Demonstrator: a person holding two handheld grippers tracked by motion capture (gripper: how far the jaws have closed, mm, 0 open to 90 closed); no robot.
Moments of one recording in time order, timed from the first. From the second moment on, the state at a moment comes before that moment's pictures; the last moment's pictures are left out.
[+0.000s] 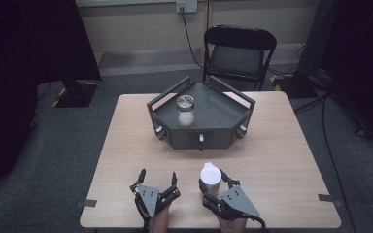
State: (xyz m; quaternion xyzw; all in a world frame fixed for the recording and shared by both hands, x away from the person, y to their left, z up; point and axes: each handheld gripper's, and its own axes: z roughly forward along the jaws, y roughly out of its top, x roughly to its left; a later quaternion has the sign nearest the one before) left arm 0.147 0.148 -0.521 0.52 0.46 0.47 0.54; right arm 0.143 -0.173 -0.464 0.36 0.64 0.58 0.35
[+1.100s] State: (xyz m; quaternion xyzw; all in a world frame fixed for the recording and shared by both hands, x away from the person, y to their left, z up) left arm 0.147 0.148 -0.521 0.52 0.46 0.47 0.54; right arm 0.169 -0.188 -0.414 0.33 0.65 0.58 0.35
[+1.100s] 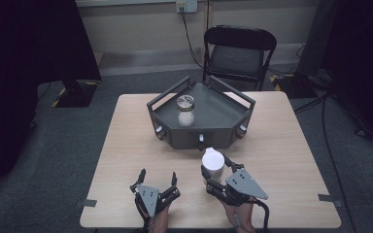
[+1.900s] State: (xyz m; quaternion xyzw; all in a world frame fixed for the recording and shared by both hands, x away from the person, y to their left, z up) left arm 0.148 0.149 -0.521 0.52 0.46 0.47 0.54; right arm 0.216 -0.189 -0.377 0.33 0.64 0.60 0.35
